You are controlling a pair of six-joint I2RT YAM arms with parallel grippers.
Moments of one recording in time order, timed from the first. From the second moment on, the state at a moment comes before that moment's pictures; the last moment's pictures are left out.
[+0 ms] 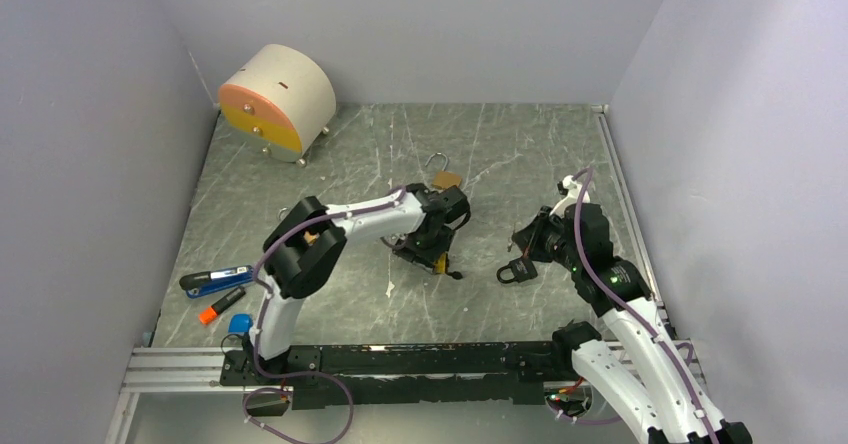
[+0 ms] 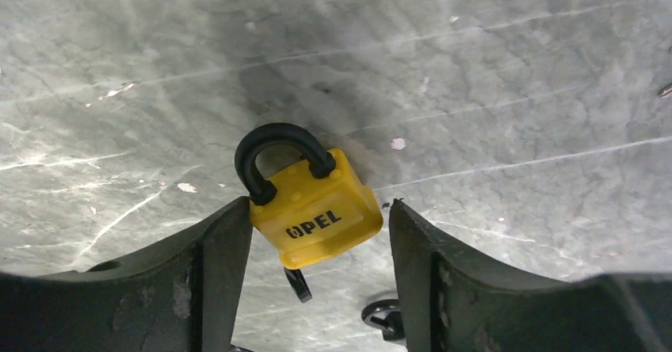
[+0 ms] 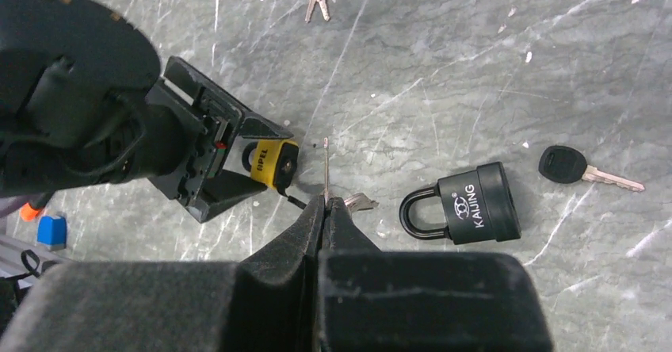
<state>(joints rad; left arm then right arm) -0.94 2.00 1.46 -0.86 -0.10 -2.03 0.31 0.64 0.67 -0.59 -0.10 0.51</state>
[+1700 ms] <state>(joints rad) -0.91 2.15 1.66 -0.93 -0.05 -1.18 0.31 0.59 0.63 -0.60 -0.11 0.49</state>
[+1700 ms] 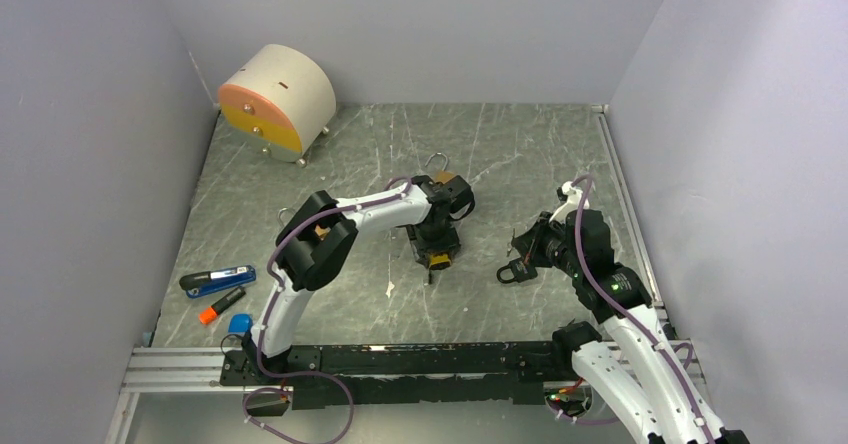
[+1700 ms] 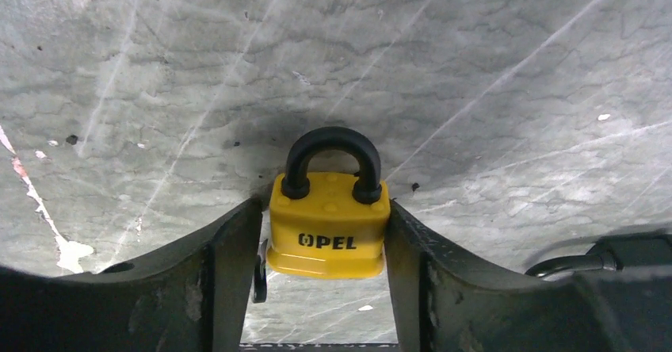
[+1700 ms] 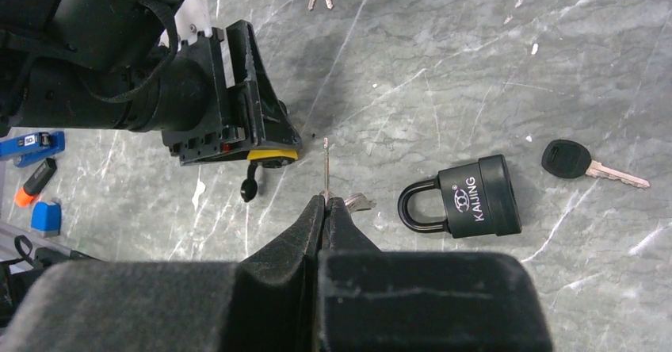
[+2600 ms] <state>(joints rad) -0.90 2.11 1.60 -0.86 -0.02 -1.12 0.31 0.57 0.62 -0.59 -0.19 0.49</state>
